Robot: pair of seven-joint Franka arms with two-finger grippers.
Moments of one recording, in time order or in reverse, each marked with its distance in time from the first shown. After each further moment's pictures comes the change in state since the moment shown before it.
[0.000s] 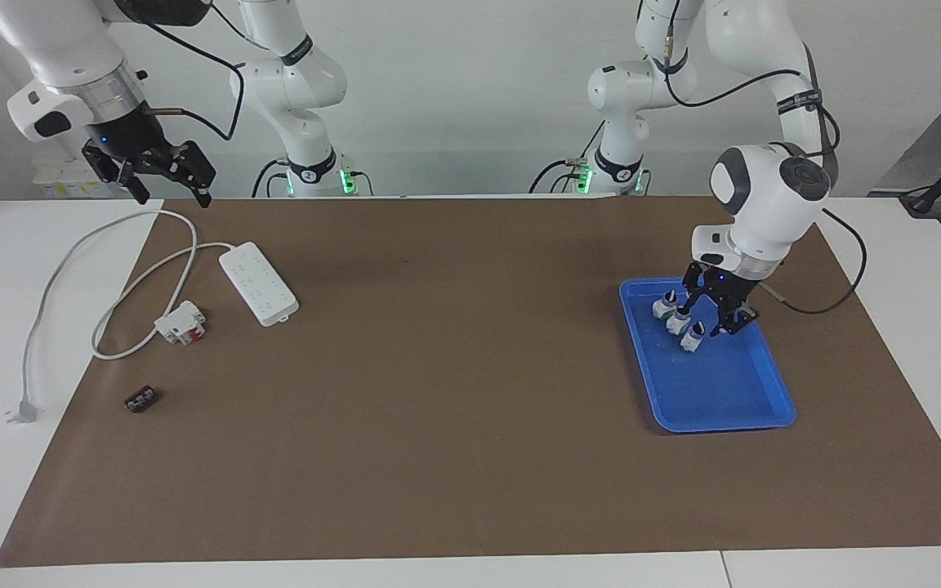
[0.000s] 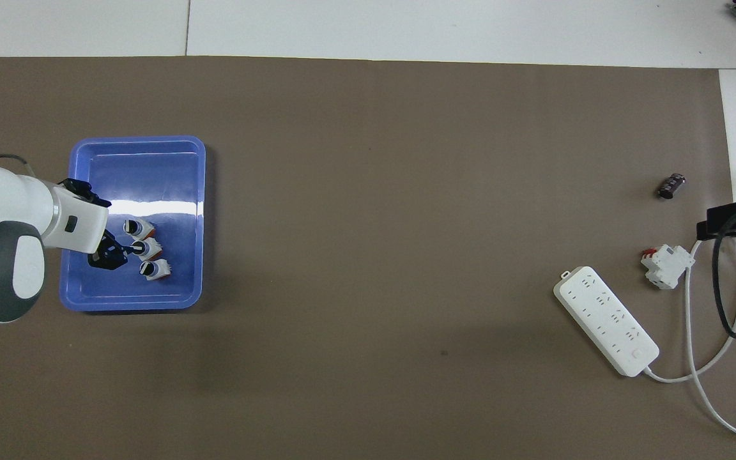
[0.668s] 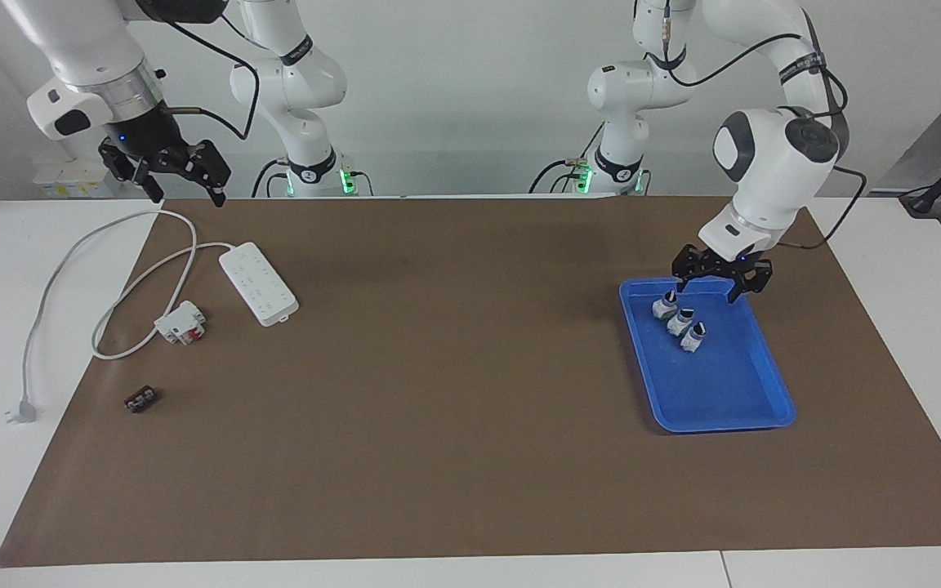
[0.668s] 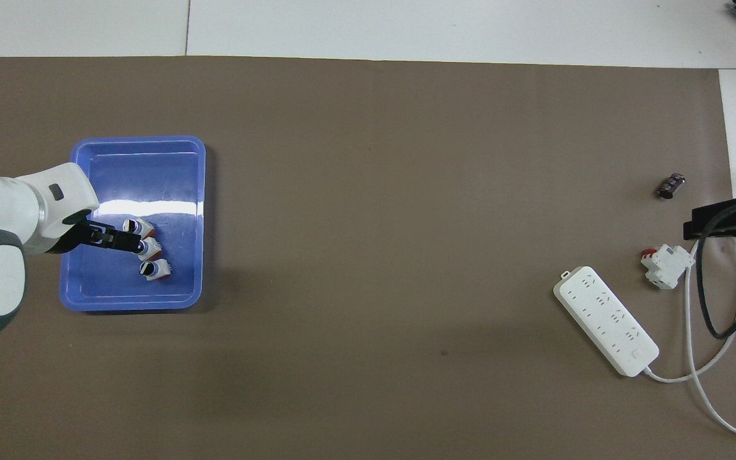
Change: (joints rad) left arm -0.015 -0.124 -0.014 0.025 0.001 -0.151 -0.836; right arm 0.026 0.000 0.004 -0.001 0.000 0.000 0.011
